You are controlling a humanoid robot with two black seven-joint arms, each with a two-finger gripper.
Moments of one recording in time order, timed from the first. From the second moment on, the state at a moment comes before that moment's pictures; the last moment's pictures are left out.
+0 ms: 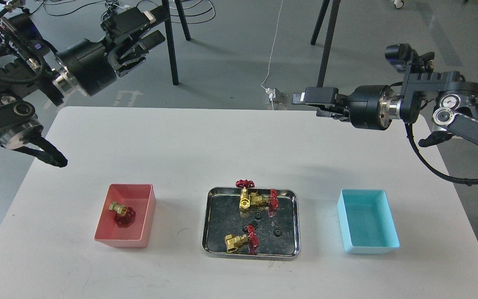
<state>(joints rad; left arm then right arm) -1.15 0.82 -0.16 -1.40 0.36 -0.07 -0.49 1.20 -0.68 0.07 1.31 -1.05 0.42 0.12</state>
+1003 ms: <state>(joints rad) -0.88 0.54 -0.49 -1.41 0.13 -0.15 -0.49 1.33 -0.20 -0.56 1.25 -1.56 0.30 0.17</state>
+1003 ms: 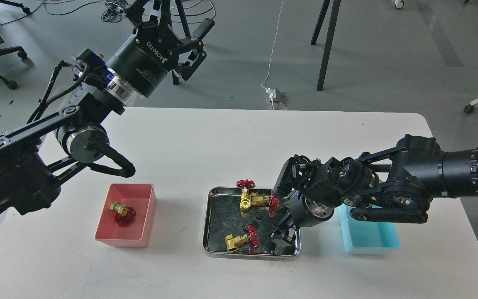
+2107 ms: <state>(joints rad) -0.85 0.51 -0.49 -1.40 0.14 -0.16 -0.49 1.30 -0.12 -0.62 1.17 -1.57 0.30 0.15</state>
